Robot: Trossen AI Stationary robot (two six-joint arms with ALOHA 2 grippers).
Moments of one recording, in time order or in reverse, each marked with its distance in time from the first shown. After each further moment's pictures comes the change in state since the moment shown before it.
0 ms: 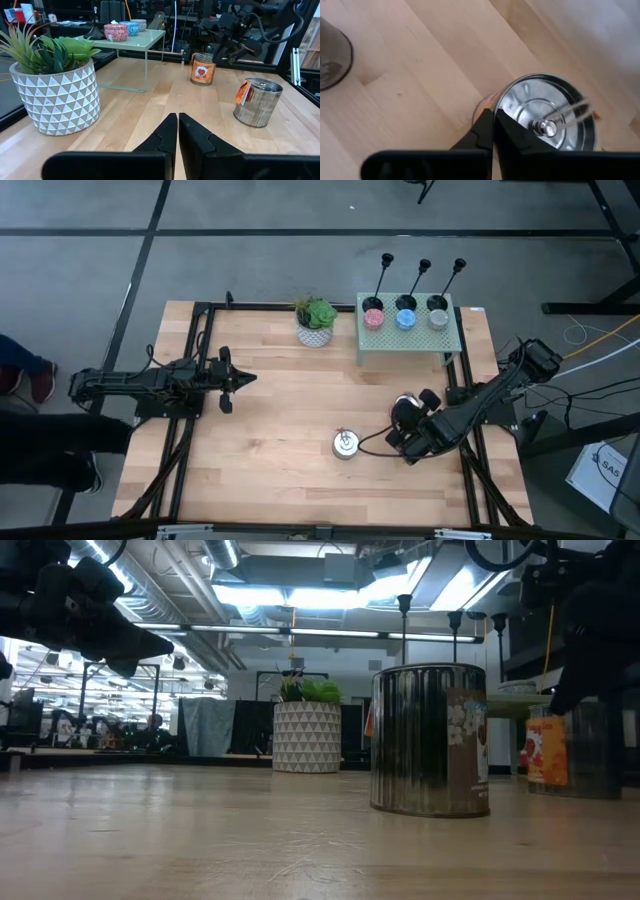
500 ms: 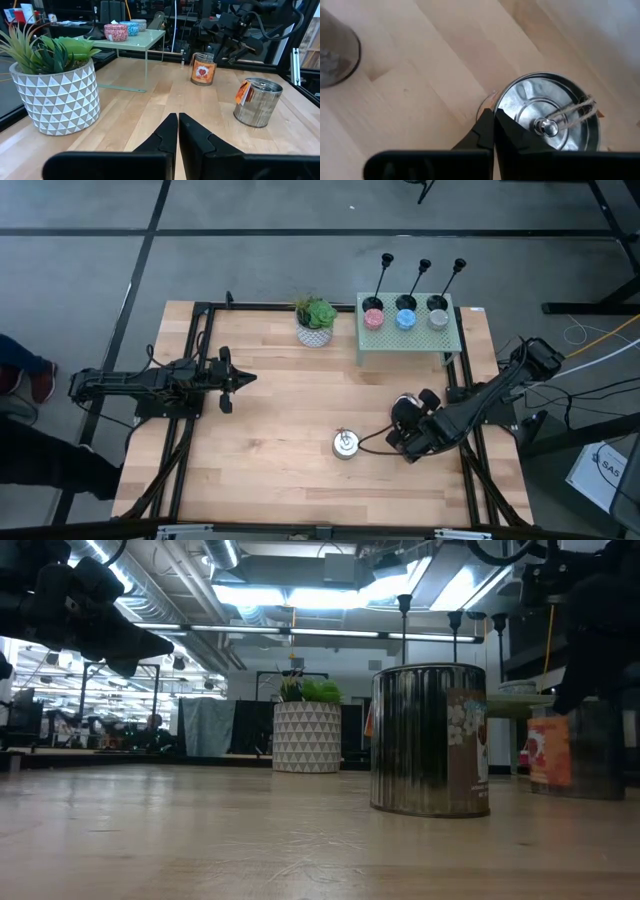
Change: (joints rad) left arm 0.000 0.000 0.000 0.000 0.000 0.000; right arm -0.001 -0.028 -0.003 0.013 -0.025 -0.024
